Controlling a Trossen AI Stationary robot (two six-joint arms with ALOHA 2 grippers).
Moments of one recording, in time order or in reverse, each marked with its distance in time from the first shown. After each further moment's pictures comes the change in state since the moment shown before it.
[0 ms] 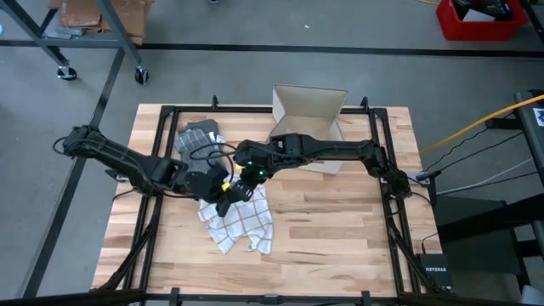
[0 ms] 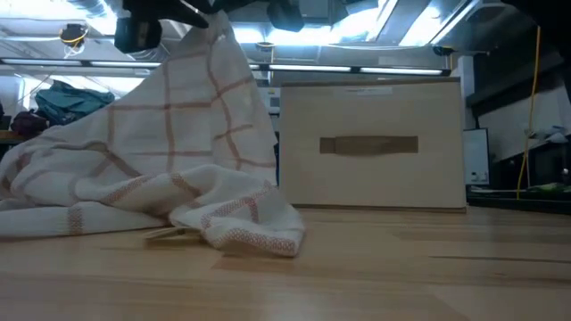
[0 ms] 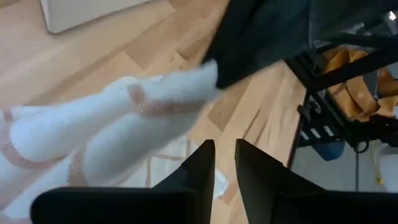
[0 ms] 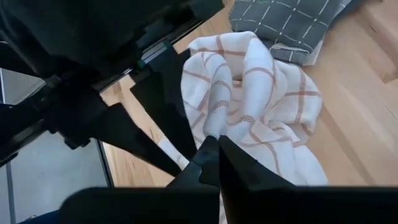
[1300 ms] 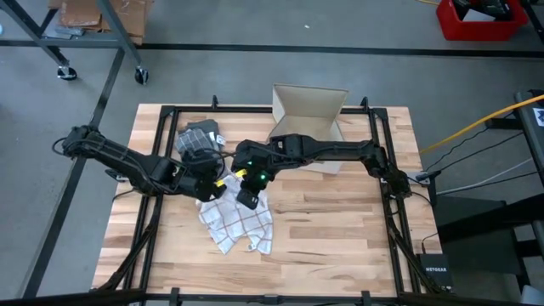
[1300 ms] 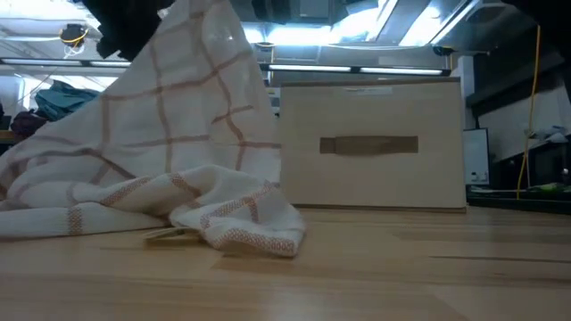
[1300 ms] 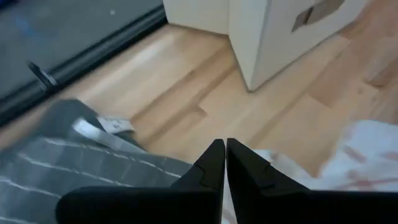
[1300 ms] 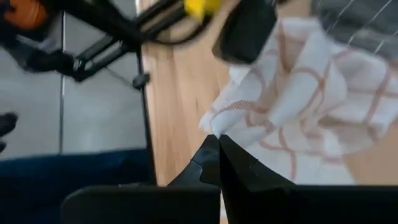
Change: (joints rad) left arm 0.011 0.000 -0.001 -0.451 -0.528 0.119; right arm 0.008 0.000 0.000 0.035 -0.238 -0.122
